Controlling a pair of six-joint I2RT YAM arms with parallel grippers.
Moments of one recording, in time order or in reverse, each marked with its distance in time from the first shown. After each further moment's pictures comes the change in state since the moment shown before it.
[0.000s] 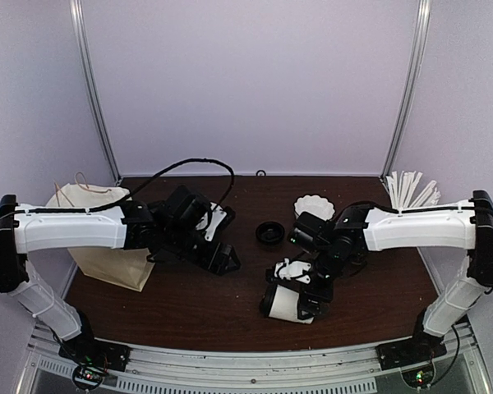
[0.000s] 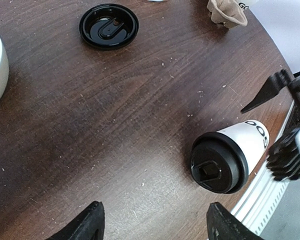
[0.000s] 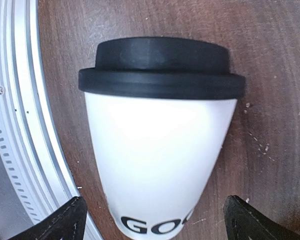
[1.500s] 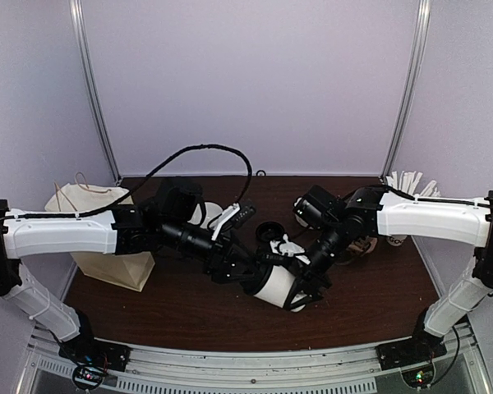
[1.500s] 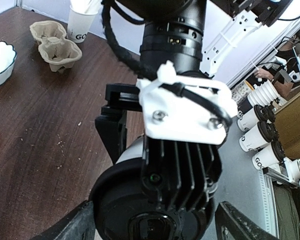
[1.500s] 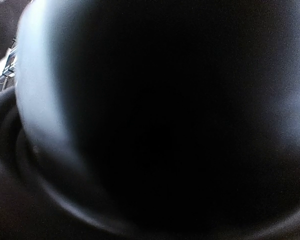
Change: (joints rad) left arm -0.037 -0.068 -0.040 0.316 0.533 0.189; right arm -0.058 -0.032 0.093 0.044 -0.484 -0.131
